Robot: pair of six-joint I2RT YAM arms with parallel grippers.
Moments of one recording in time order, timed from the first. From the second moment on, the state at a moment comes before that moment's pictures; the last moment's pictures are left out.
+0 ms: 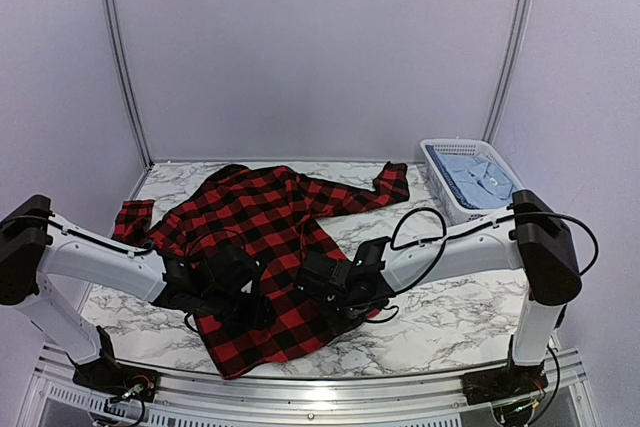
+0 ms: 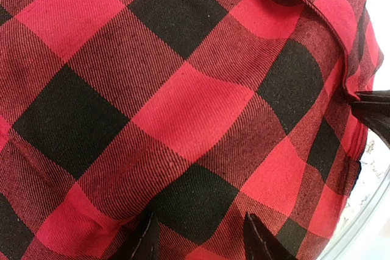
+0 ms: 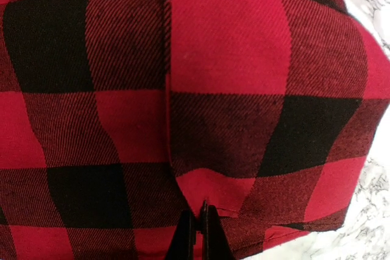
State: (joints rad) left arm -1.05 1.54 0.69 -0.17 -0.03 -0.79; right arm 1.21 1.90 1.25 -0.72 0.30 0.61
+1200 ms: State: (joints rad) left arm -1.05 1.38 0.59 -0.30 -0.04 -0.78; right arm 0.79 1.49 0.97 -0.76 0.37 0.58
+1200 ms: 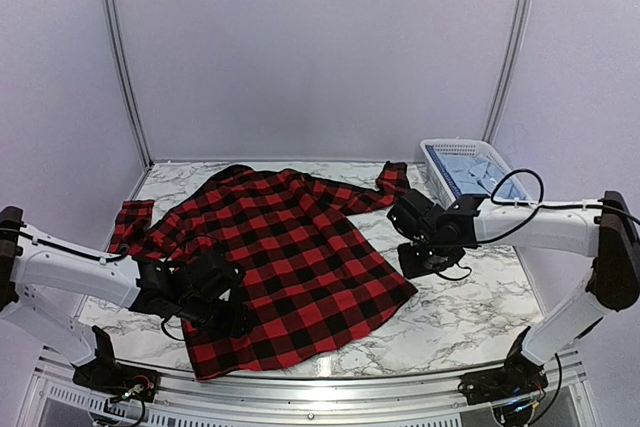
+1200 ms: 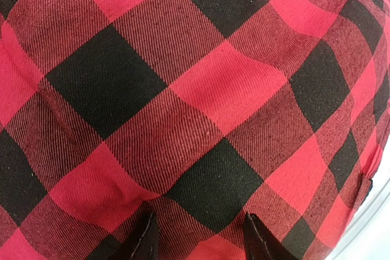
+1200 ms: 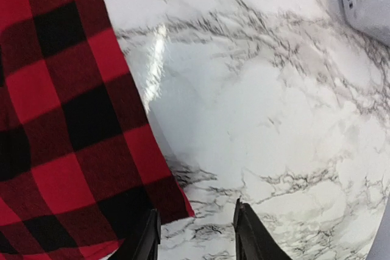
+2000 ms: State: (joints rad) left arm -1.03 1.26 0.54 -0.49 -0.07 -0.81; right arm 0.43 2.31 1.95 -0.57 0.35 0.26
